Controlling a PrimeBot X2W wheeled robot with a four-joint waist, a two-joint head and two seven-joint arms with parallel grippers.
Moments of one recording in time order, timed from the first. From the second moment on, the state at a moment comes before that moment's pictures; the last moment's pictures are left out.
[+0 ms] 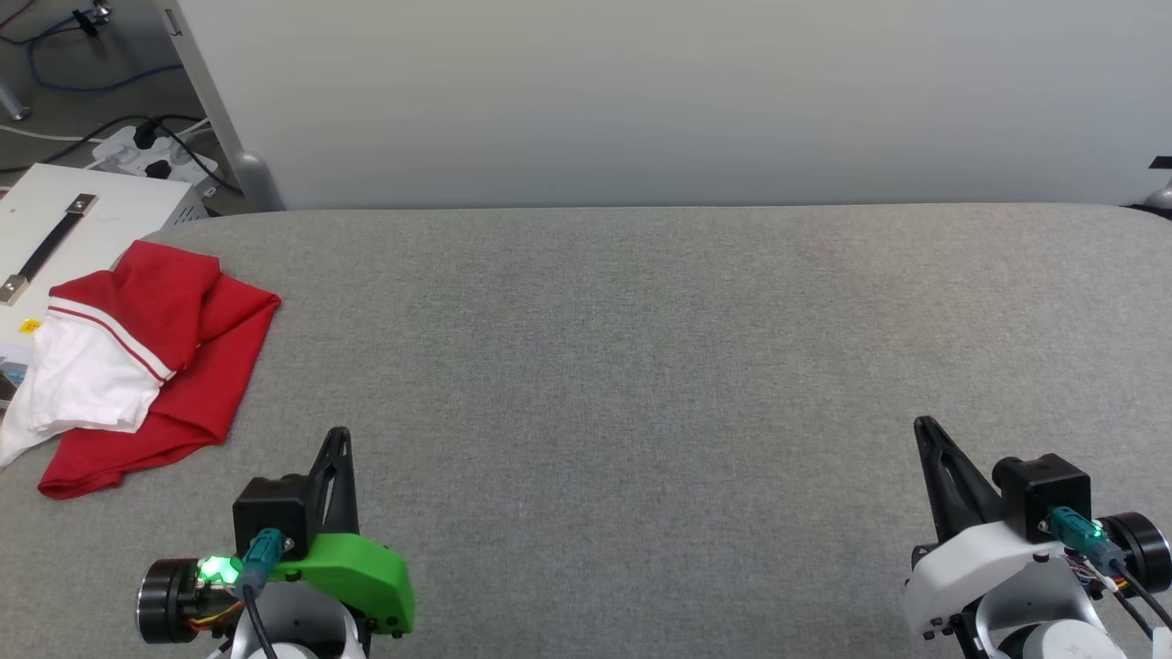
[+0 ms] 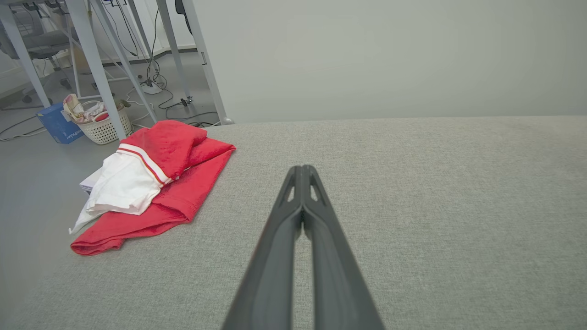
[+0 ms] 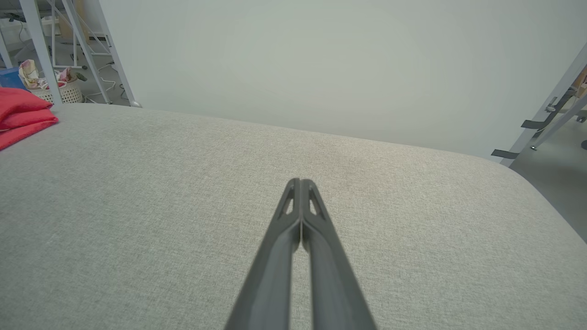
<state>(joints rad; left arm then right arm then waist) 0.02 0.06 0.00 0.00 -0.01 0.00 0.00 0.02 -0.05 0.00 0.00 0.01 0.13 0.00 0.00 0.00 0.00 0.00</state>
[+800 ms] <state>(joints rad) 0.02 0.06 0.00 0.00 -0.01 0.00 0.00 0.02 -0.05 0.00 0.00 0.01 0.13 0.00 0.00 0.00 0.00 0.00</state>
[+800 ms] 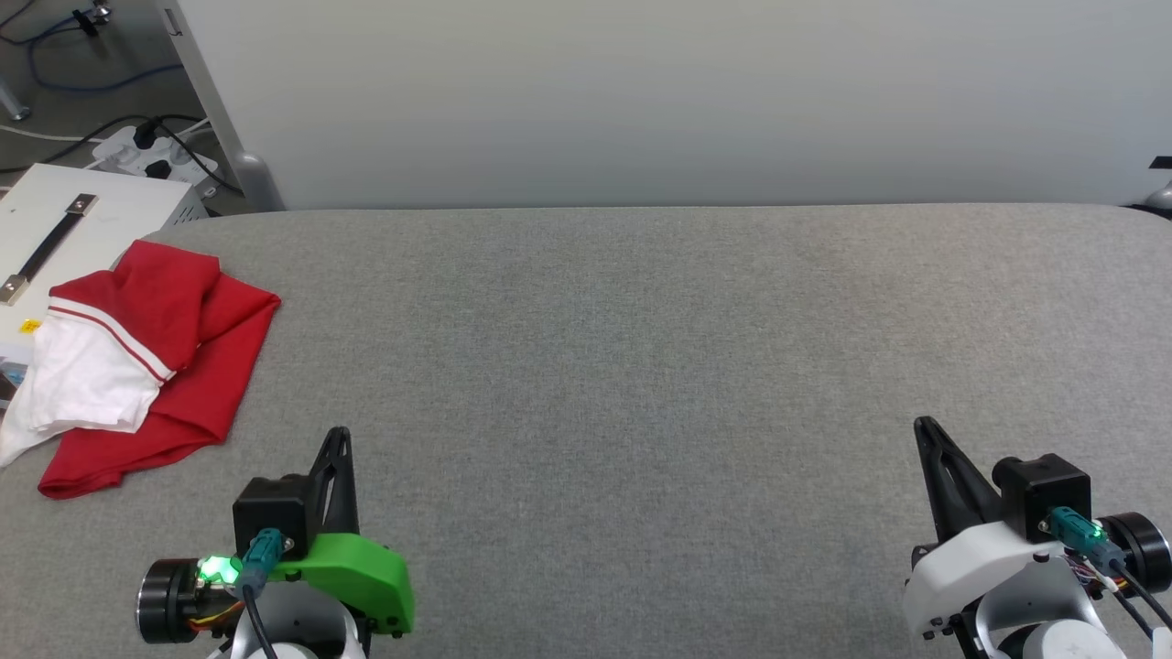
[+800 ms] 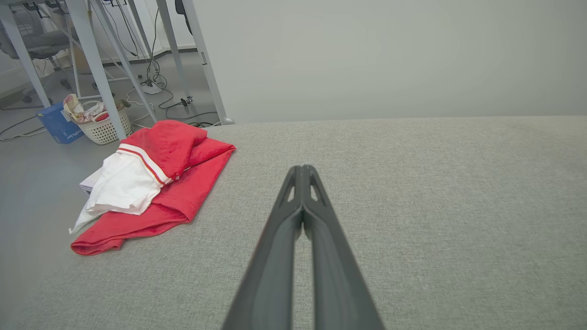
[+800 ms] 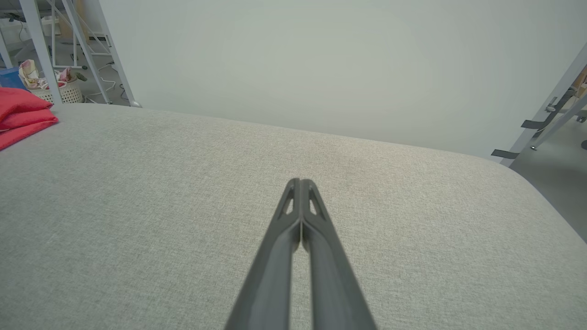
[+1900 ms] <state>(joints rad) 0.02 0.06 0.00 -0.01 -0.03 0.01 -0.04 0.02 -0.05 -0.01 -0.03 0.06 0.13 -0.04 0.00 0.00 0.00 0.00</state>
